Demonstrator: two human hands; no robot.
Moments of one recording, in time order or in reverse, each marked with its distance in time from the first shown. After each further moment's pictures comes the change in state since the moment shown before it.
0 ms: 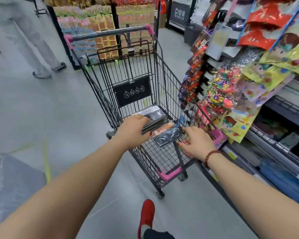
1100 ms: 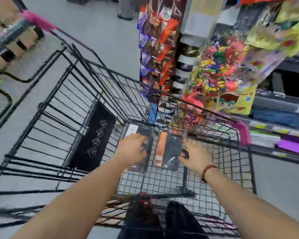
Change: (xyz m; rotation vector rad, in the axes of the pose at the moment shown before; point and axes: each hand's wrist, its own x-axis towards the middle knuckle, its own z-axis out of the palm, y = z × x) left_hand 0.339 -0.169 0.104 0.079 -0.613 0.562; right_hand 0.223 -0.038 0.102 0.300 -0.171 0.817
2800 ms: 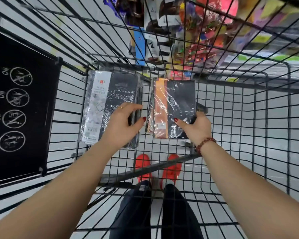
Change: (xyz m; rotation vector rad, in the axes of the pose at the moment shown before) left_hand 0.086 -0.033 0.159 -0.556 0.116 -0.034; right_hand 0.108 0.056 0.187 0.851 0.156 0.547
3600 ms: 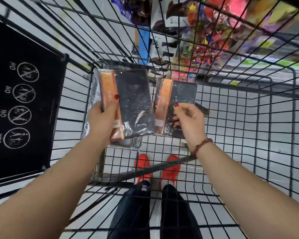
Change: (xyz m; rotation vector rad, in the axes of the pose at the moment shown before) left_hand 0.010 -0.026 -0.024 -0.597 0.420 -0.637; right_hand -0.020 -0.041 0.023 0.437 -0.026 -0.082
